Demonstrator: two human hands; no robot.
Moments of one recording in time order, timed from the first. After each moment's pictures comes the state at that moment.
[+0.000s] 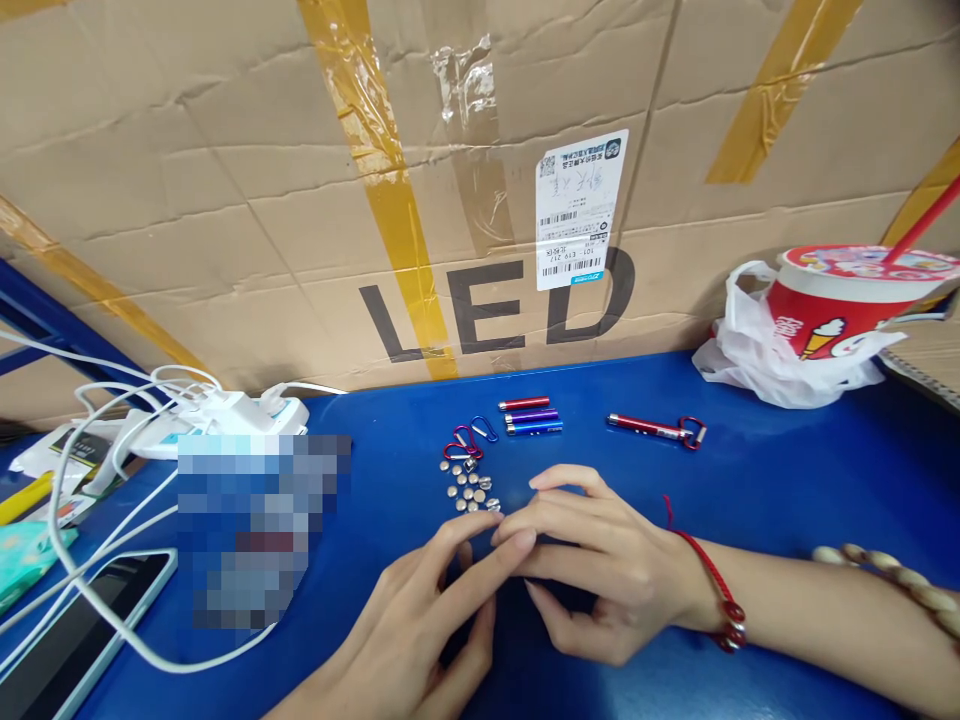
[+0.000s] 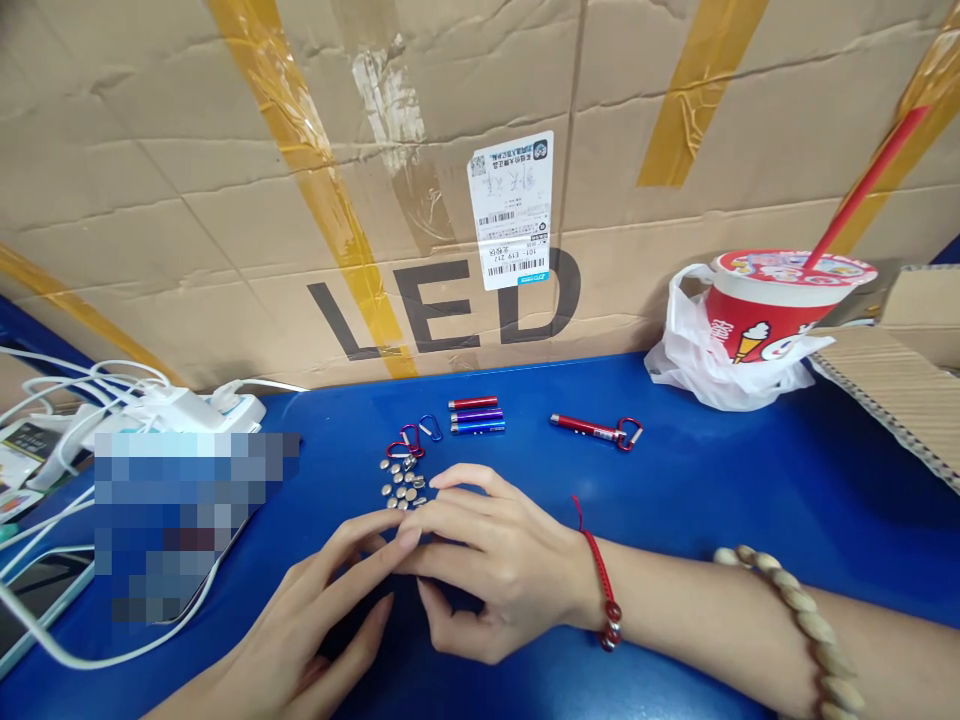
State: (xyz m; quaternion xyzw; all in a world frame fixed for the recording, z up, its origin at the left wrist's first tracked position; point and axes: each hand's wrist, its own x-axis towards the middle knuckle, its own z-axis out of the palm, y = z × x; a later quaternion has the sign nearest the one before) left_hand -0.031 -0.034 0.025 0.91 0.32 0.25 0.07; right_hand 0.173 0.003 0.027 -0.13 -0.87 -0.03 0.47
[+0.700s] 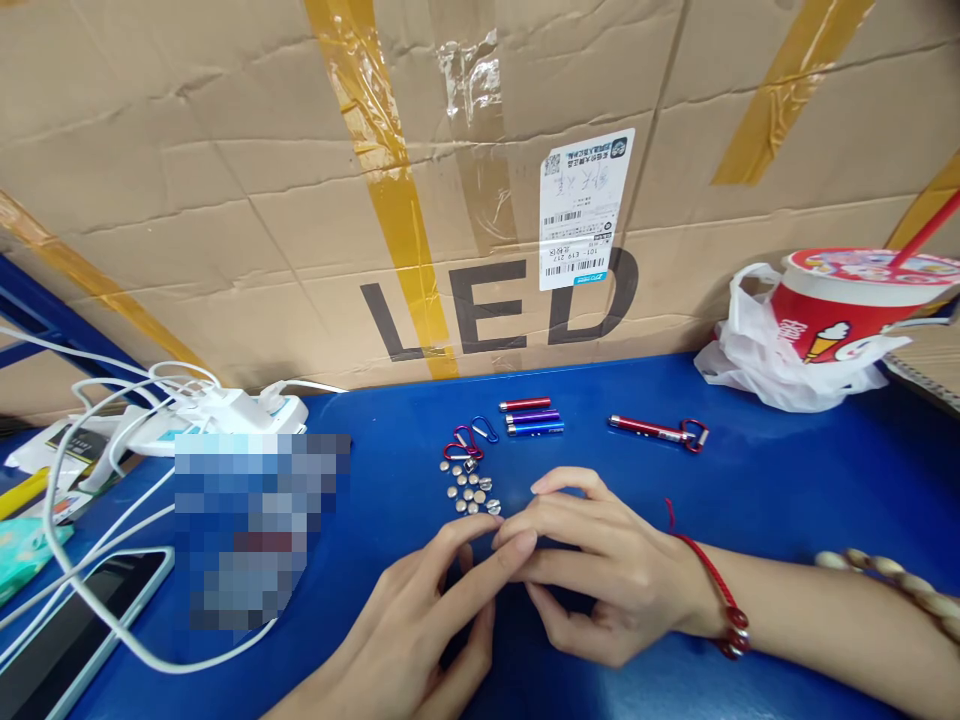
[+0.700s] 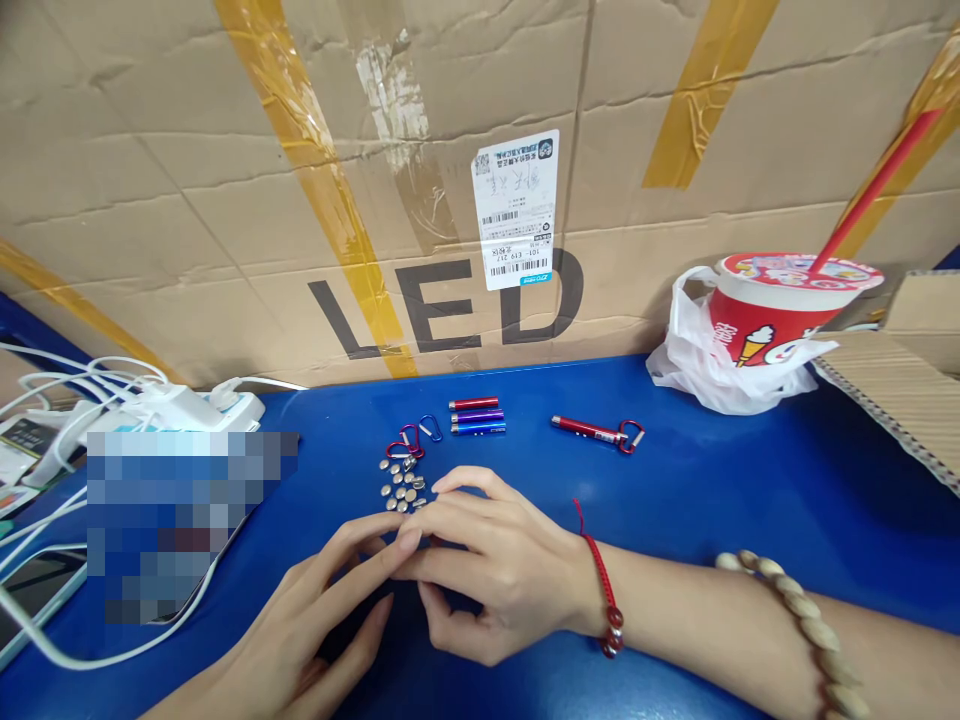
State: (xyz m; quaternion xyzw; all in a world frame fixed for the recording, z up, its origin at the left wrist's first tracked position) left_hand -0.032 -0.032 0.024 0.91 0.30 0.26 0.06; right_hand 0.173 0.003 0.026 -0.13 -0.88 -0.01 0.46
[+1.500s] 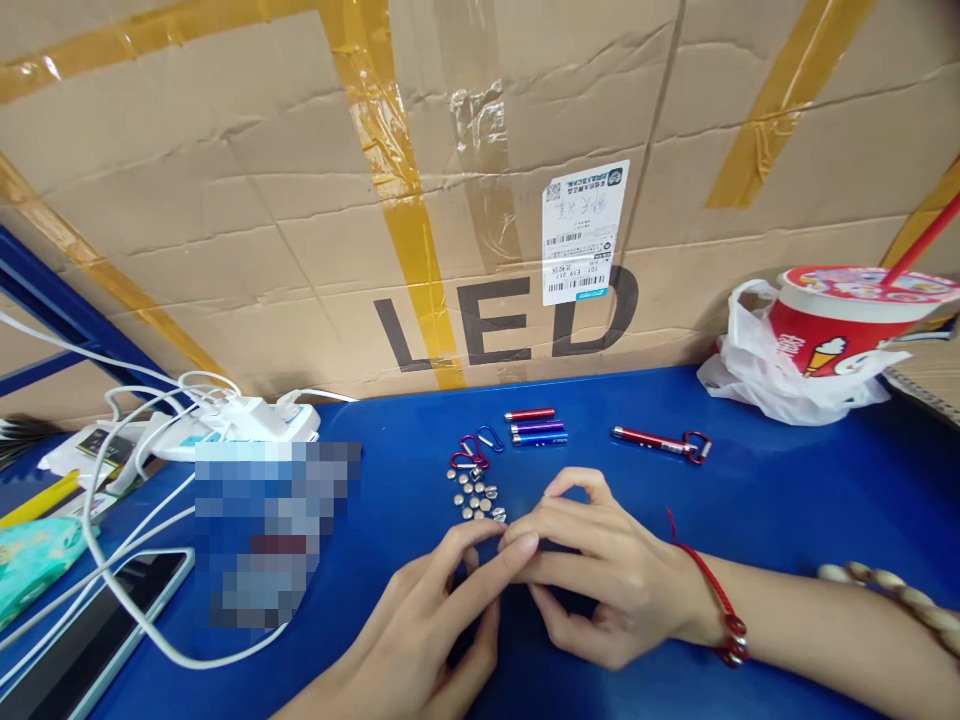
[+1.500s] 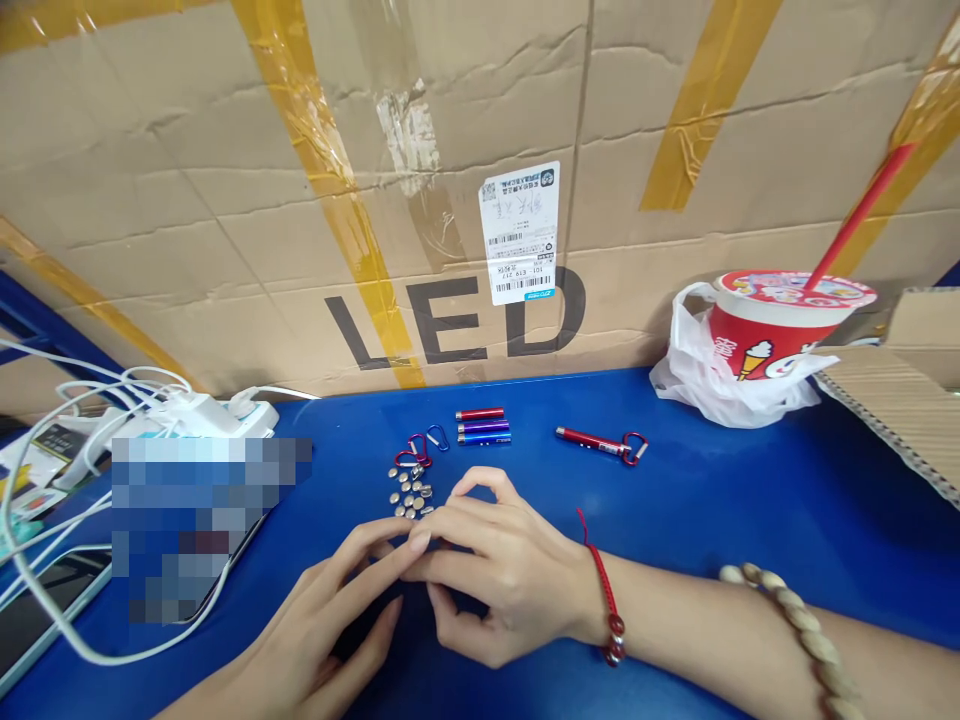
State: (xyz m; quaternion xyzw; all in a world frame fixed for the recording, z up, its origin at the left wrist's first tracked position) left_hand -0.032 -0.034 0.024 0.91 0.32 0.26 0.04; right_hand 0.174 0.002 0.025 -0.13 -0.88 0.00 0.46
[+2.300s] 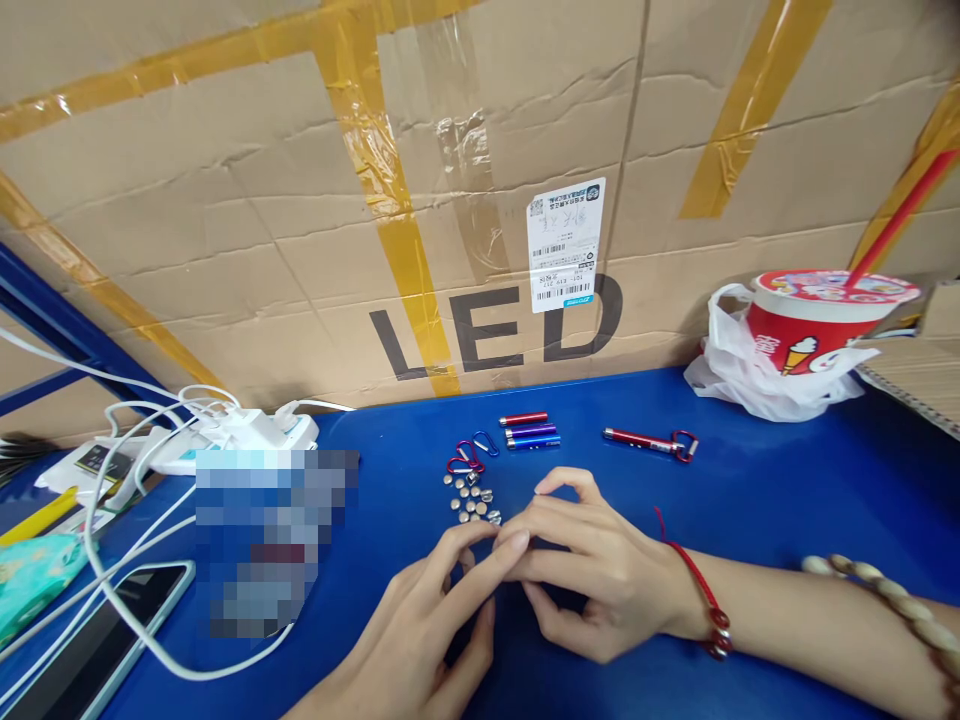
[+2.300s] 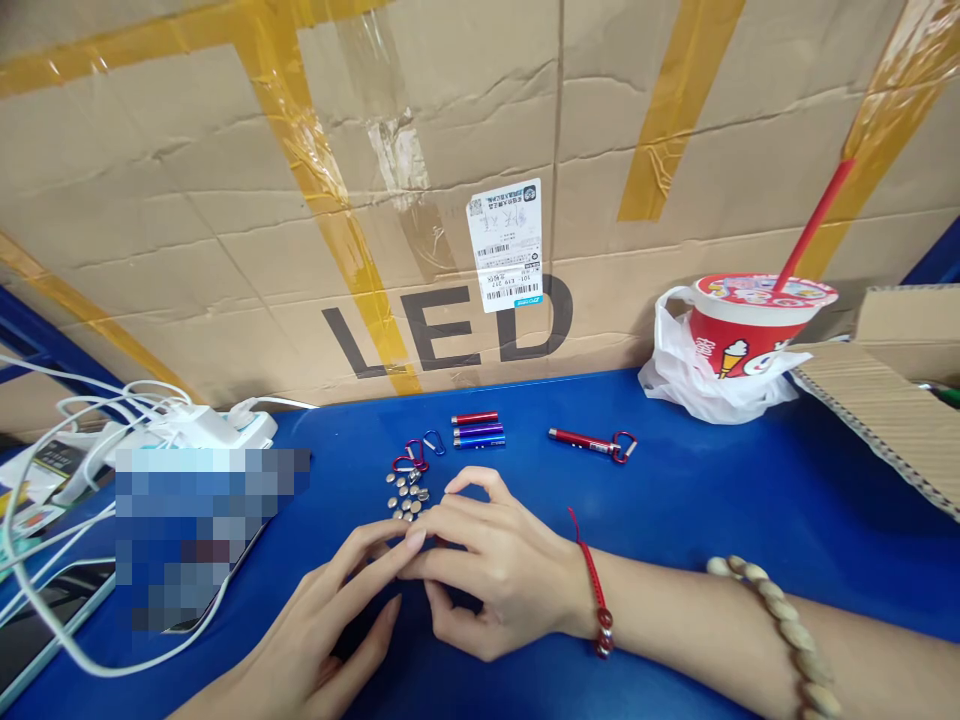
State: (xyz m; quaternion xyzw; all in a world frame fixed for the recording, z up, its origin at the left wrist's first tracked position) left_hand -0.030 -0.033 0.026 0.91 0.31 0.25 0.05; right_hand 0.173 0.002 0.027 -0.13 -0.88 -0.02 0.47
